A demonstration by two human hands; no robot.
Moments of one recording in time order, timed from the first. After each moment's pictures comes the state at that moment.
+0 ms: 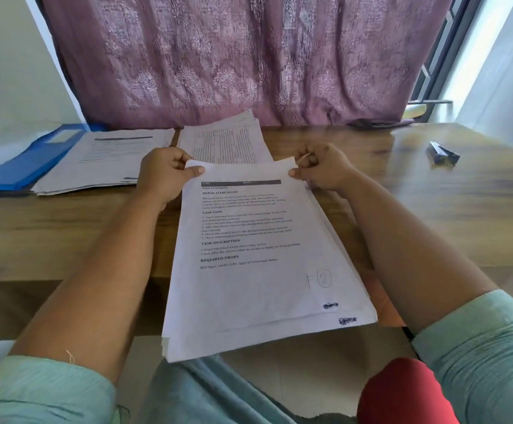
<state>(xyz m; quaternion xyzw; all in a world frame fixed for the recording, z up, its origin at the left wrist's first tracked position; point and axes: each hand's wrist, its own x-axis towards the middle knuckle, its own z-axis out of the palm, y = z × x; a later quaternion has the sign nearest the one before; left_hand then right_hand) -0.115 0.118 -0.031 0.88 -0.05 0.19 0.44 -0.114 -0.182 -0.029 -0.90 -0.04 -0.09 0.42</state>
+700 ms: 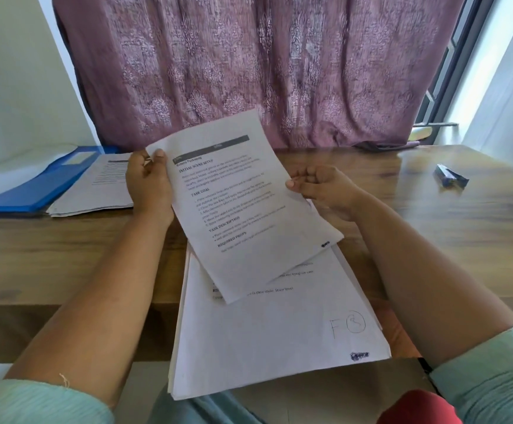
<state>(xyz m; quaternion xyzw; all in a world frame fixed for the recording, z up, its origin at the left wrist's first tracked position) -0.104 0.130 -0.019 0.68 0.05 0.33 0.65 -0.114 -0.175 -0.025 -0.80 -0.11 0.00 0.58</state>
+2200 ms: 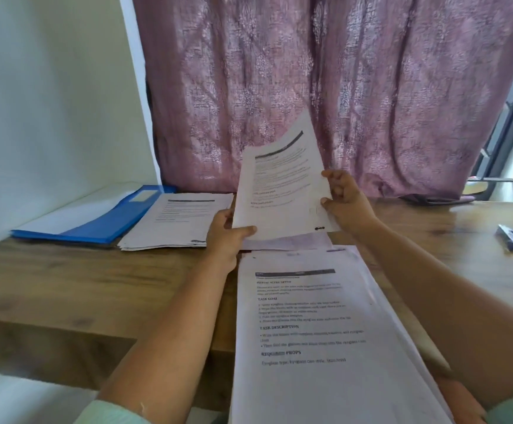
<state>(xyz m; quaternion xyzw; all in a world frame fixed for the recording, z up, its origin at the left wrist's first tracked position) -0.105 0.121 -0.022 0.66 0.06 0.10 0.74 -0.091 -0.112 0.023 -0.79 -0.12 -0.19 0.58</state>
